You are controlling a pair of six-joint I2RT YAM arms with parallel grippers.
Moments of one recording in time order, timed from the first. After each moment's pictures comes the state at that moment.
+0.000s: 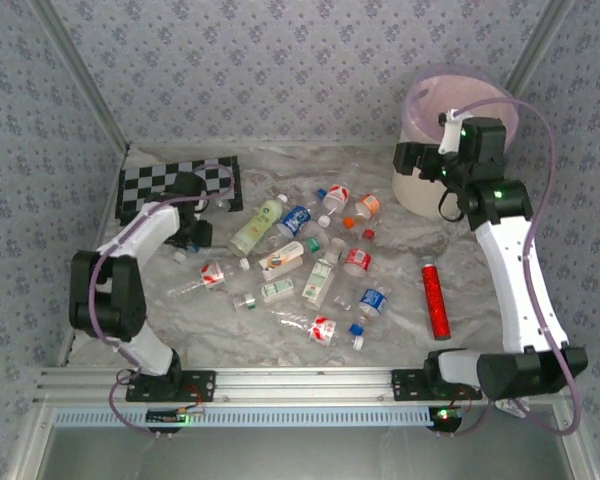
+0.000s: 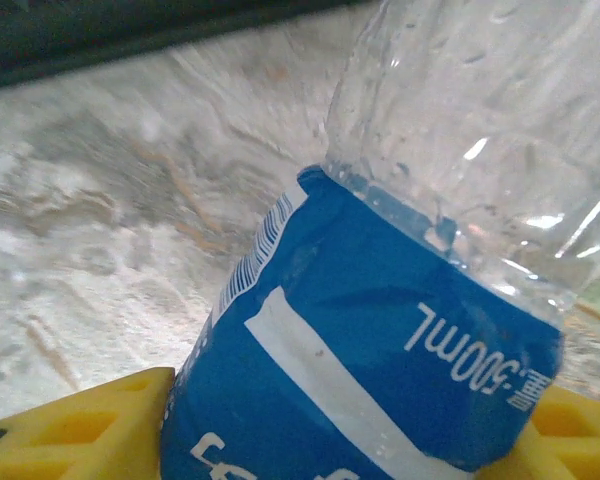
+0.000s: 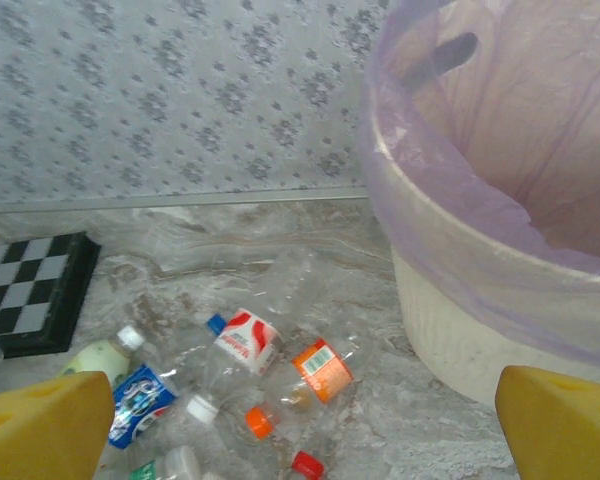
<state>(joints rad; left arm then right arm) -0.18 1.49 1.20 -0.84 -0.20 -0.12 0.11 1.19 1.47 -0.69 -0.21 0.16</state>
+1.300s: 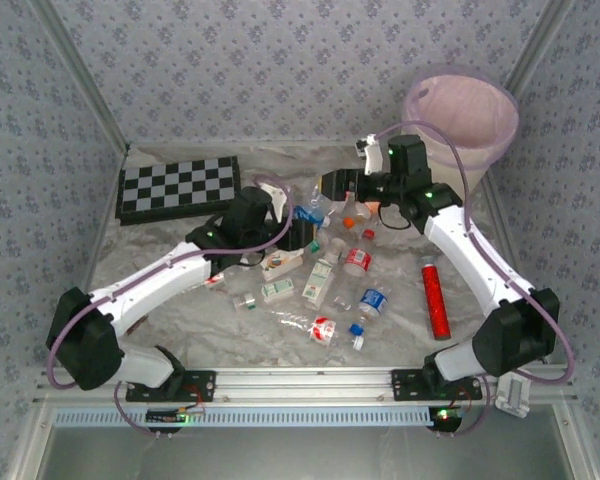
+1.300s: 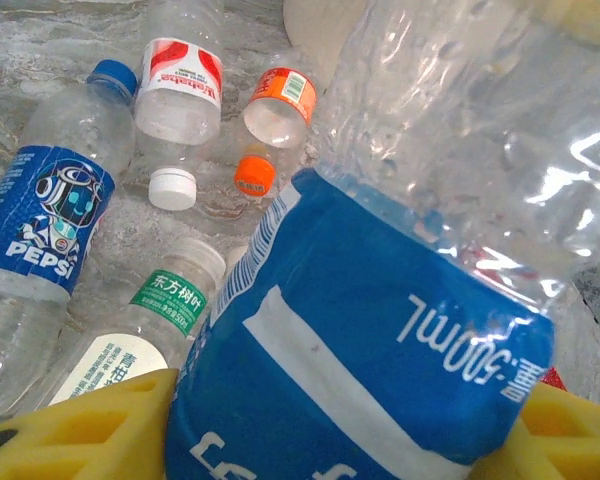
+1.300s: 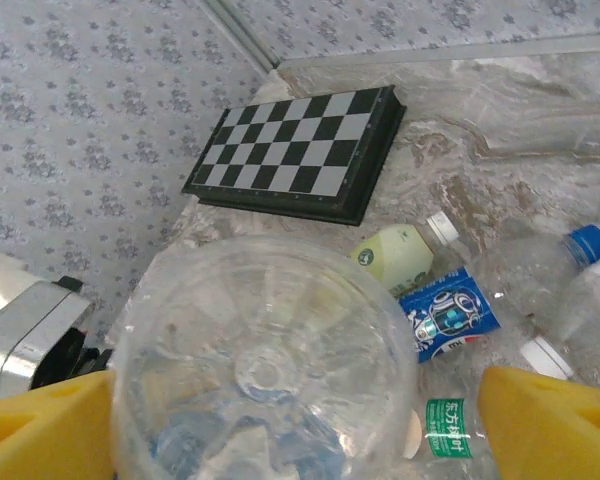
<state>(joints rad) -0.76 1.38 1.07 -0.26 0.16 -0.52 0.36 1.43 1.33 -0.41 -0.56 0.36</state>
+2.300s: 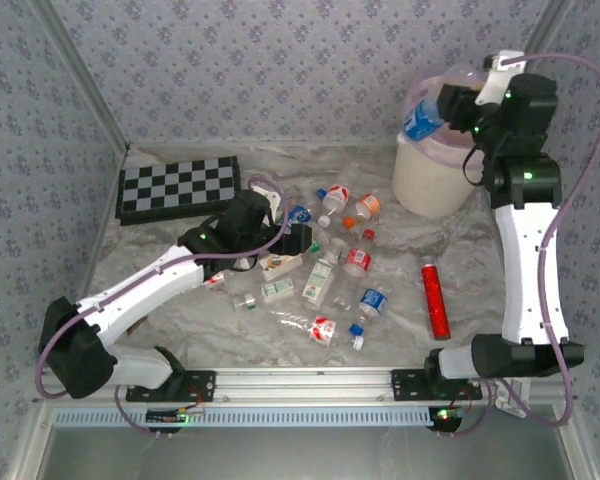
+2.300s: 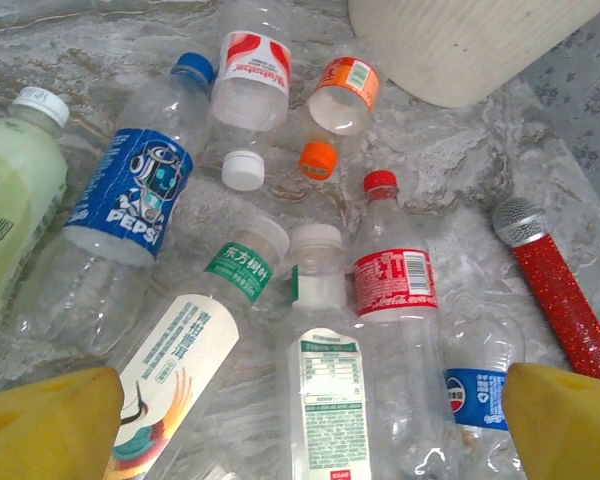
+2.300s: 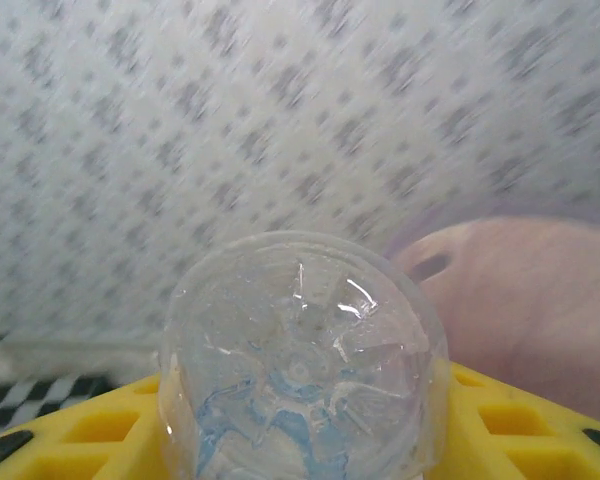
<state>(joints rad) -0.78 1.32 1.09 -0.42 0.01 -0.50 -0.01 1.38 1.88 -0.61 -0.05 0.10</state>
